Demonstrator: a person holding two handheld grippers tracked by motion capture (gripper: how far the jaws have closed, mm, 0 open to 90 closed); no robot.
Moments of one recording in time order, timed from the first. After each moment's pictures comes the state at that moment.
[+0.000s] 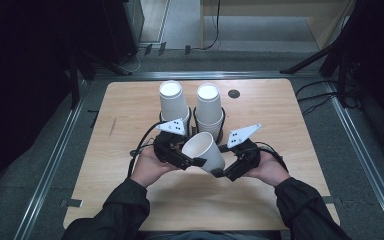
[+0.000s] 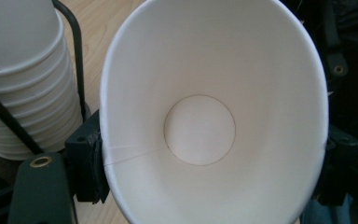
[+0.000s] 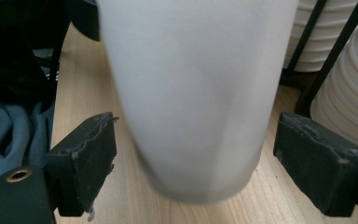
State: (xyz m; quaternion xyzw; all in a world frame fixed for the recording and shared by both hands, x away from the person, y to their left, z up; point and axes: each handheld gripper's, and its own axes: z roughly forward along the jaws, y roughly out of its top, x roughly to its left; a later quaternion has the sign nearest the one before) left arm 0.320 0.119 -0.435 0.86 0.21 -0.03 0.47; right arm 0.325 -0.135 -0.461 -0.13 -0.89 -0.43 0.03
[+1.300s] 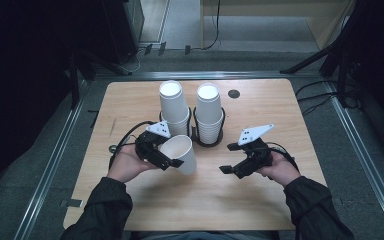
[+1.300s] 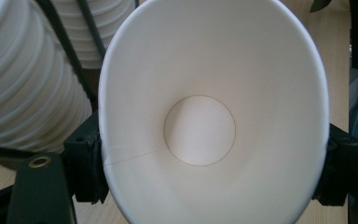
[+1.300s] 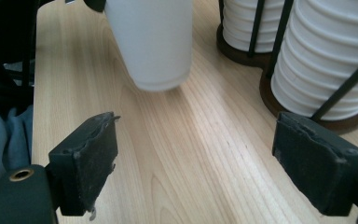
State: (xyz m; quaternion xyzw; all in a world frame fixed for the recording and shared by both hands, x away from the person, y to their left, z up) left arm 0.323 0.166 -0.441 0.91 0.22 0.02 0.36; right arm 0.325 -0.160 -0.463 -0.19 -0.88 -0.43 0.00
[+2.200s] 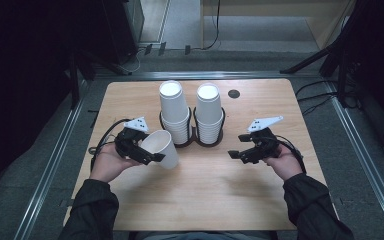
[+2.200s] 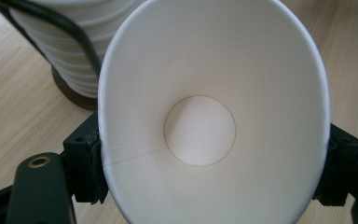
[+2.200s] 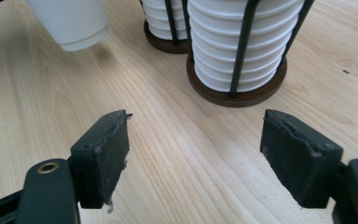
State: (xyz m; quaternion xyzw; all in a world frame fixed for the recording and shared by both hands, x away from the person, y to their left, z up) left arm 0.327 0.221 -0.443 0.89 0.29 0.04 0.35; right arm 0.353 -0.183 -0.466 -0.28 -0.87 -0.41 -0.05
